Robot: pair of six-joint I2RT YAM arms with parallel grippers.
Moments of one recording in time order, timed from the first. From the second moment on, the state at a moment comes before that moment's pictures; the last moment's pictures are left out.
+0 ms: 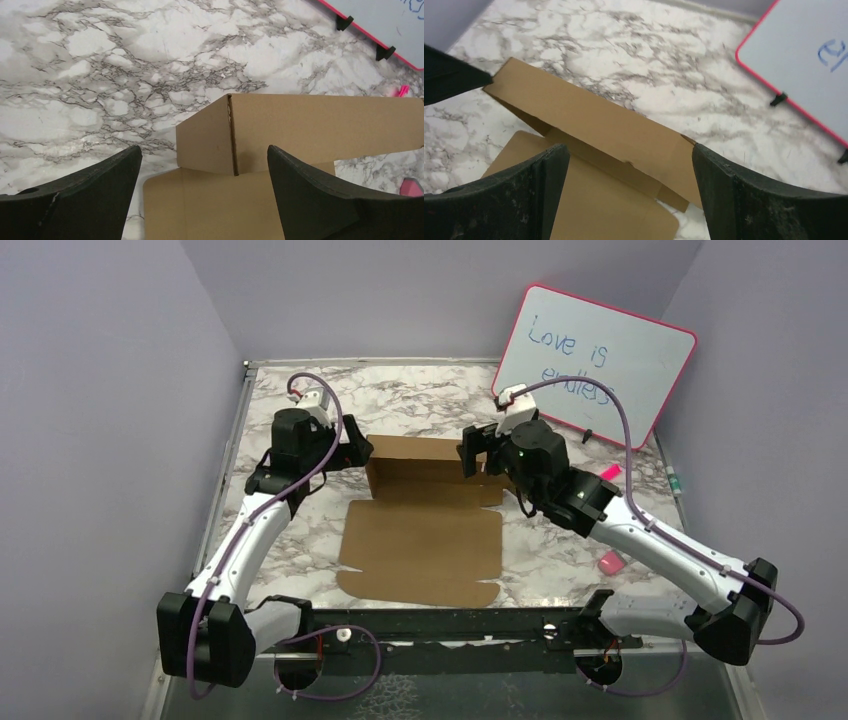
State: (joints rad) left arm -0.18 1.12 0.88 -0.23 0.20 -0.35; right arm 0.88 1.16 1.09 -0.19 0.43 0.12
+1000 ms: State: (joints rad) left arm -0.18 1.23 0.89 -0.20 0.44 -0.32; right arm 0.70 1.21 0.87 -0.12 0.28 0.67
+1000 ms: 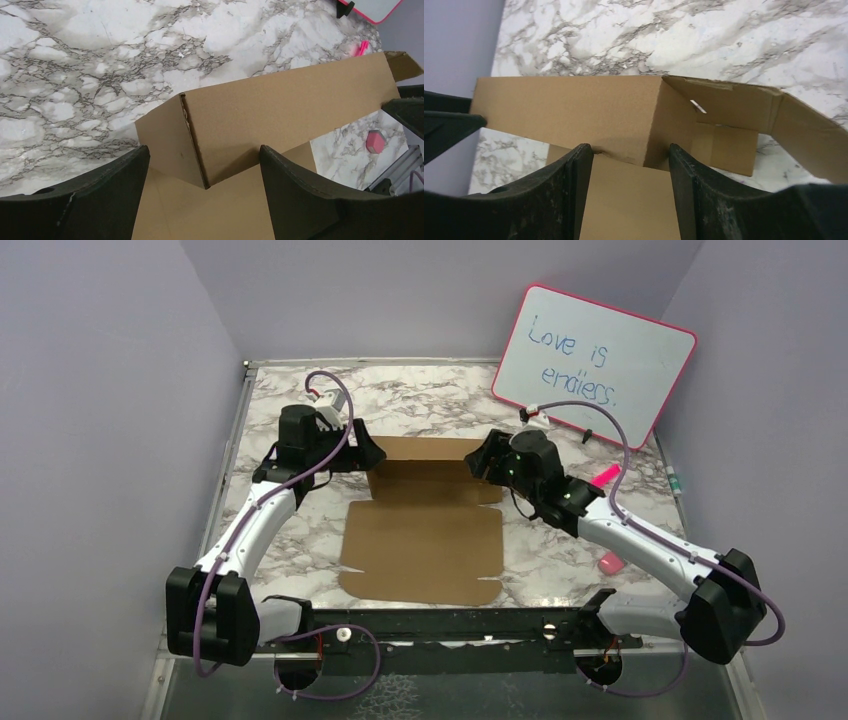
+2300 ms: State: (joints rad) left arm -0.14 1.24 0.88 -0.20 0.48 -0.33; right arm 0.57 1.23 0.36 0.50 0.21 0.65
